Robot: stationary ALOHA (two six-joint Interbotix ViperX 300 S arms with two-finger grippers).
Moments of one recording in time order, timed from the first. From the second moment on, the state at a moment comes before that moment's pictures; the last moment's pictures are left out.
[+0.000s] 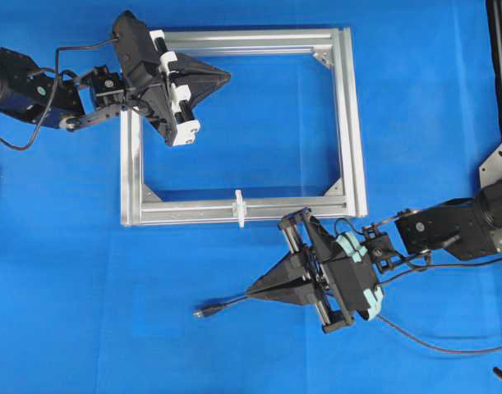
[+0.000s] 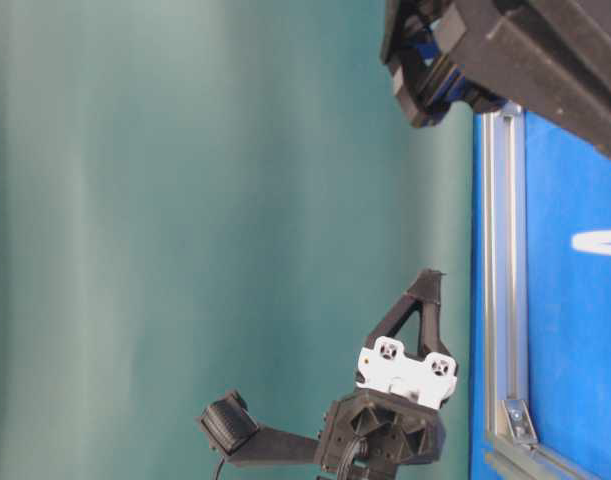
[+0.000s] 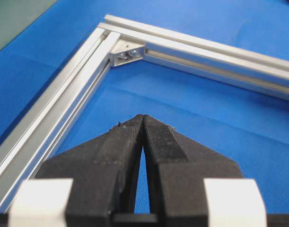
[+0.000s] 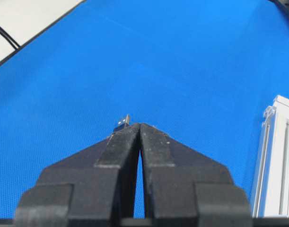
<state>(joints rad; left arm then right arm) 0.28 0.16 0.84 -0.11 -0.78 0.00 0.28 0.16 0.84 -0.11 -0.78 0.00</state>
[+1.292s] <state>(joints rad) 0.29 0.15 0.83 -0.09 -0.76 0.00 0.28 0.13 0.81 -0.12 -0.71 0.09</state>
